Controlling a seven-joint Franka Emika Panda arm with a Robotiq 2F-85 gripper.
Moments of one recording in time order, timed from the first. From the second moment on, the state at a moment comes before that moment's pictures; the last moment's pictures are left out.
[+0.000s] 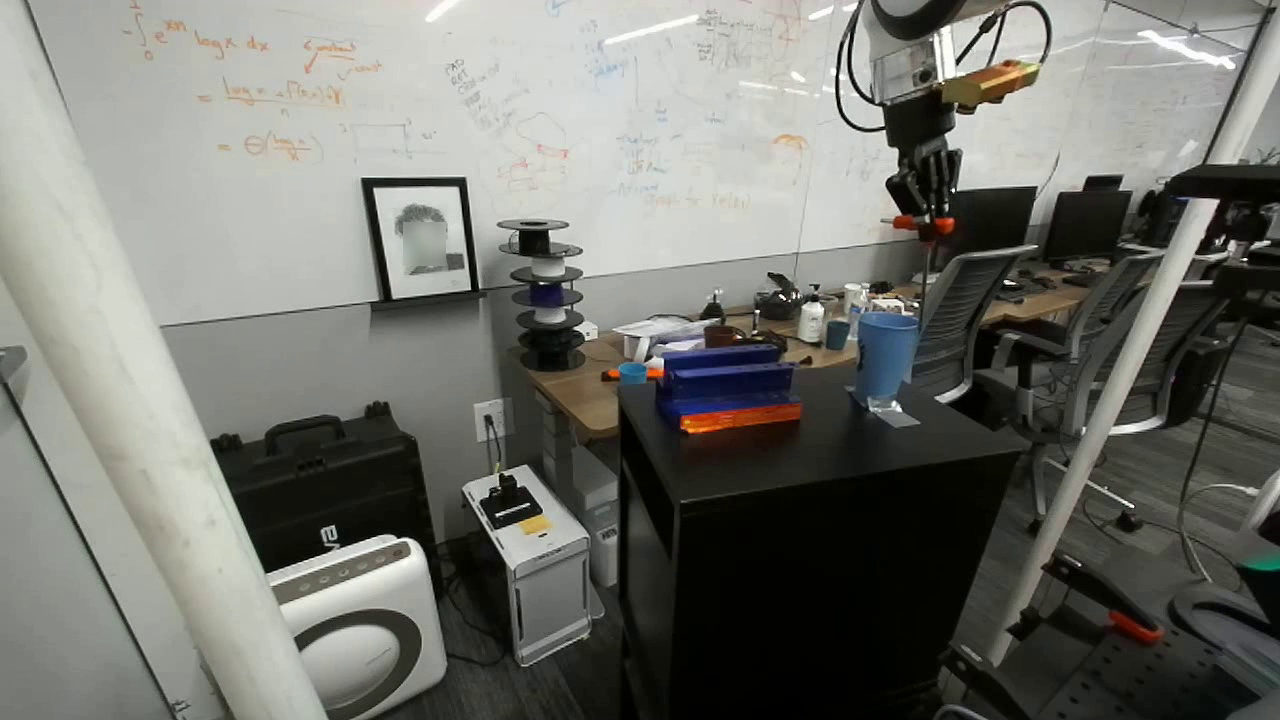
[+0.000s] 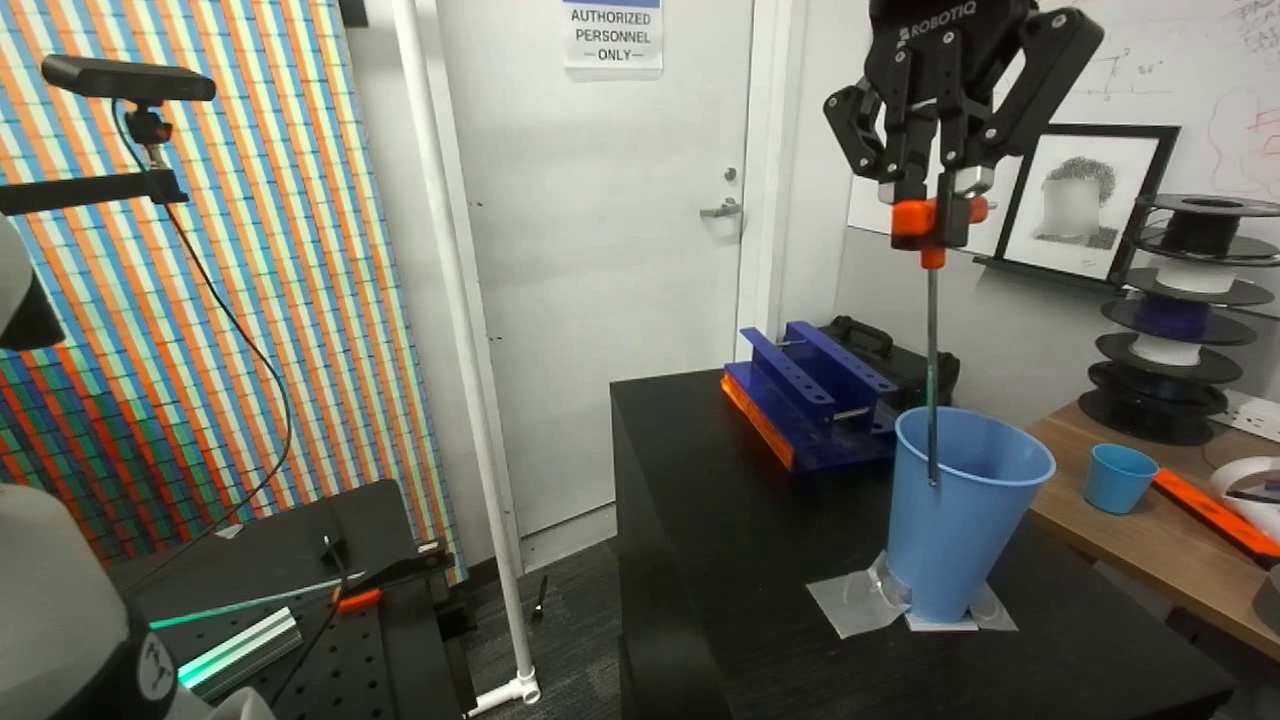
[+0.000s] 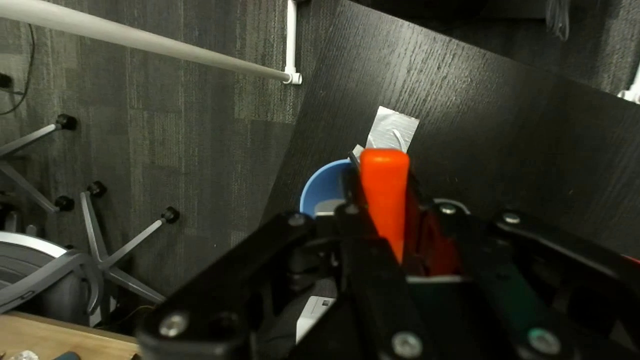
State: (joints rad) arm -0.05 -0.03 -0.05 -1.94 -0.33 1.72 -0.08
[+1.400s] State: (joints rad) arm -0.05 0.03 -0.04 -1.88 -0.35 1.74 -0.07
